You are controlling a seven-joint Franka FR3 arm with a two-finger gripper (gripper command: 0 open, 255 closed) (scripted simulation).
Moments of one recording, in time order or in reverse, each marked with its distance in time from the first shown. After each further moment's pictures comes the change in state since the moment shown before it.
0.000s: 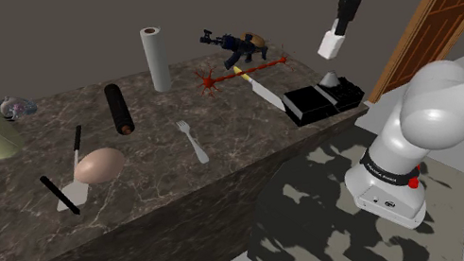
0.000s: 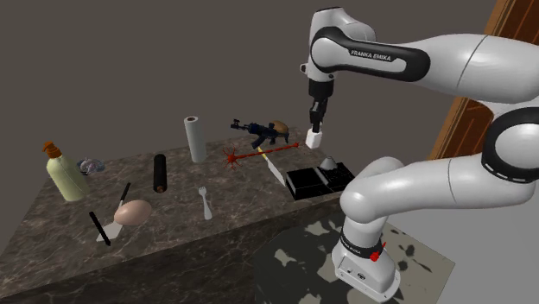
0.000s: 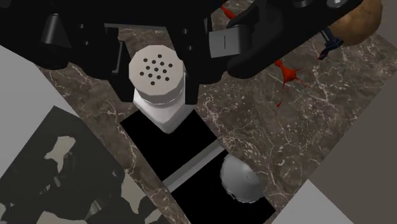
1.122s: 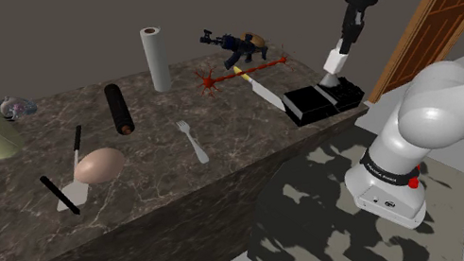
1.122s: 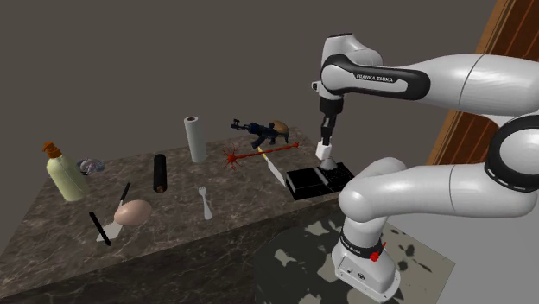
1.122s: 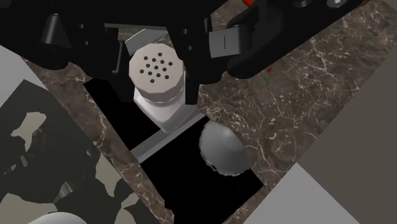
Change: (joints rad) arm -0.053 -0.068 -0.121 -0.177 -0.111 0.119 -0.083
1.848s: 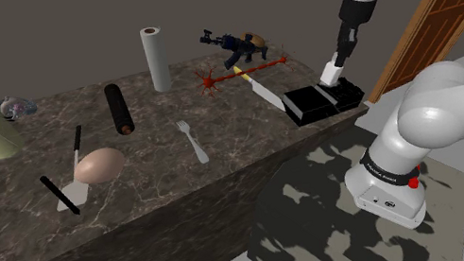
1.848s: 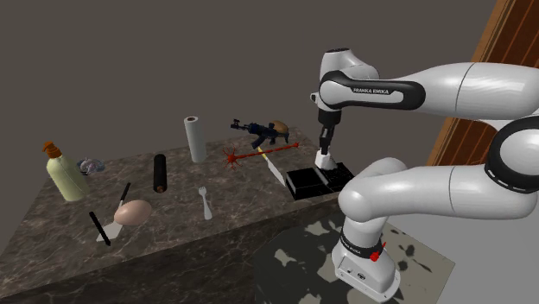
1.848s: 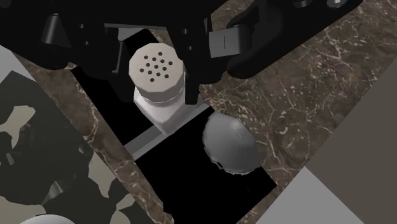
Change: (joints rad) arm -0.012 -0.009 -0.023 -0.102 -0.025 0.093 0.006
